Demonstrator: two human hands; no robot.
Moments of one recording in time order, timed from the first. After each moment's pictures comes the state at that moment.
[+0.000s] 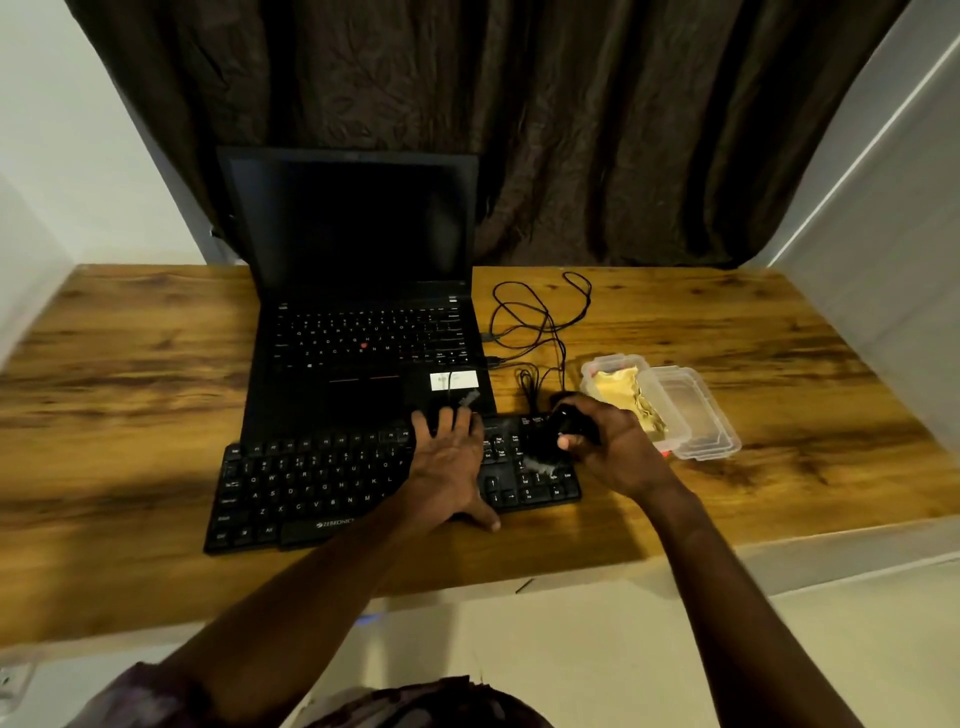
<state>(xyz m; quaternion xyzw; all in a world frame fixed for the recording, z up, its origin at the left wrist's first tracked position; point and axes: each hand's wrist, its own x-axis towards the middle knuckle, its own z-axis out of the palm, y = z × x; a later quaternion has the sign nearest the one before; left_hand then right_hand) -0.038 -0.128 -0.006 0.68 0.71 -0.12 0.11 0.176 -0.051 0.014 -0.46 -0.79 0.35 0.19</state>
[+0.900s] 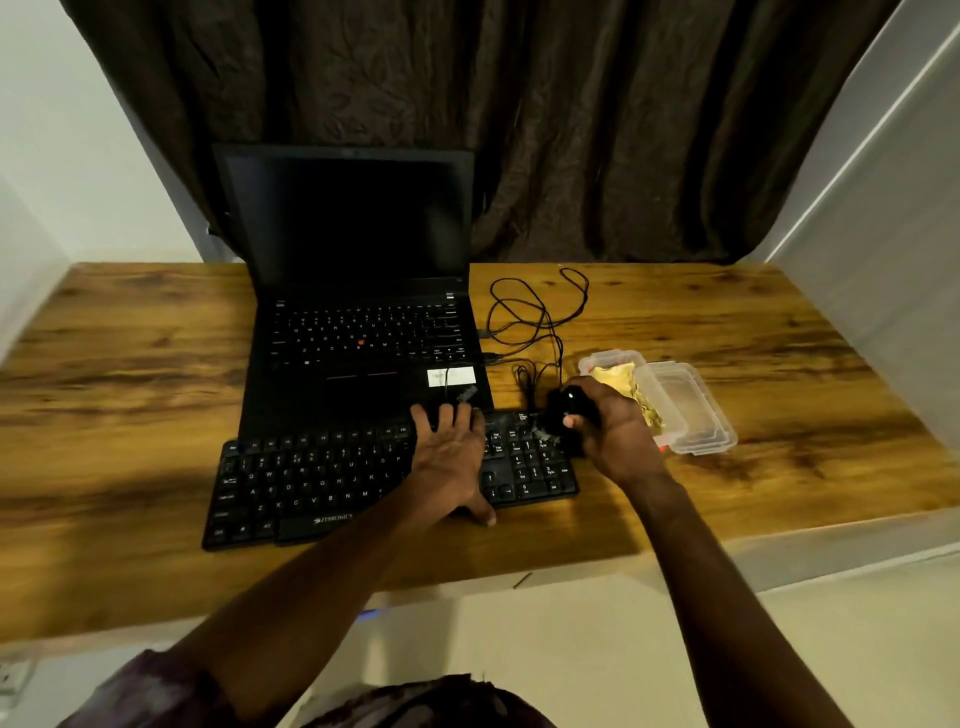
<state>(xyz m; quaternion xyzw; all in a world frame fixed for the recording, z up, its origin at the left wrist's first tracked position) -0.032 -0.126 -0.002 0.68 0.71 -0.14 0.12 0.174 -0.046 0.013 -0.49 -0.80 0.25 0.24</state>
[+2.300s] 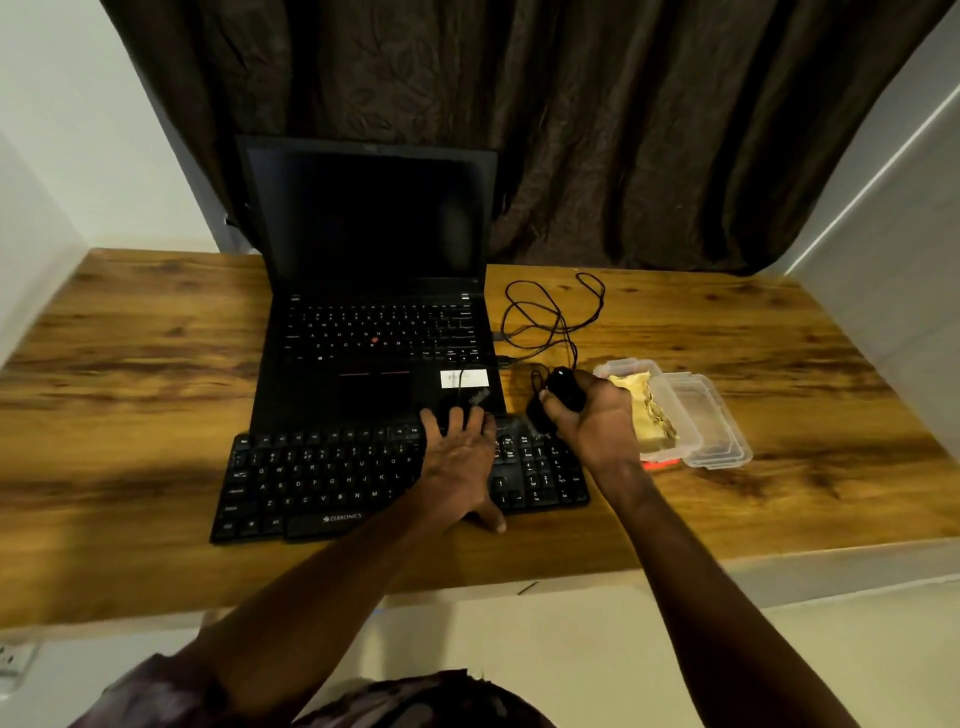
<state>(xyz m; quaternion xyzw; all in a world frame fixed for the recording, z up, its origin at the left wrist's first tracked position) -0.035 -0.127 -0.003 0.67 0.72 -0.12 0.15 0.116 -0.048 0.029 -0.57 -0.73 0.26 0.26</state>
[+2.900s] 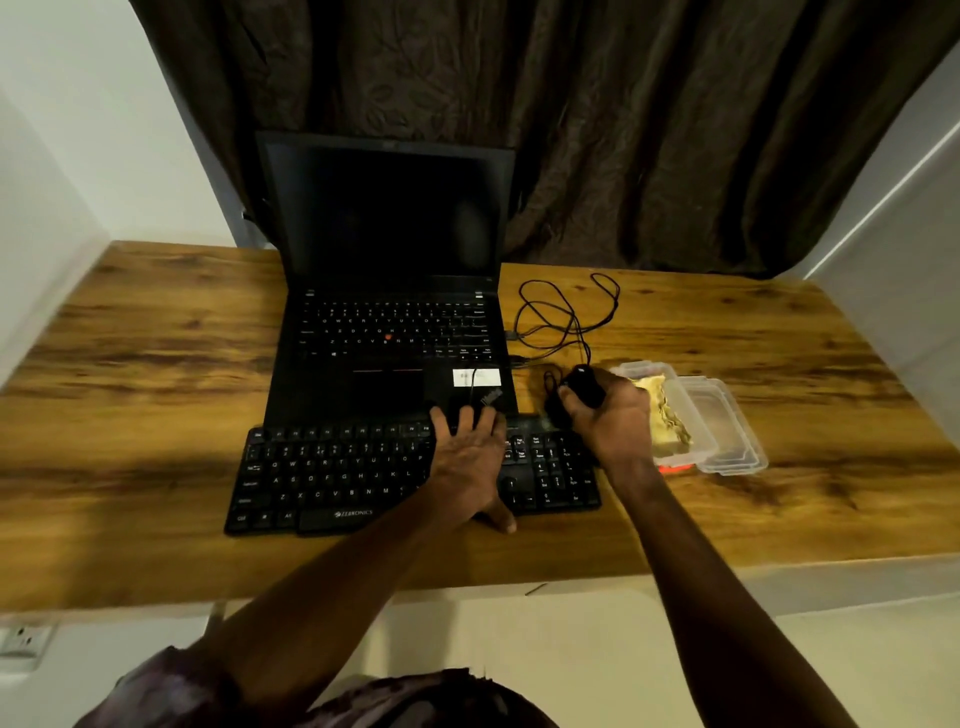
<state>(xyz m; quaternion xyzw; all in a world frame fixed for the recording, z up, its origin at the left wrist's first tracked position) -0.039 -0.129 -0.006 0.68 0.71 -0.09 0.15 0.113 -0.048 0.038 -0.60 -0.70 0.28 0.27</state>
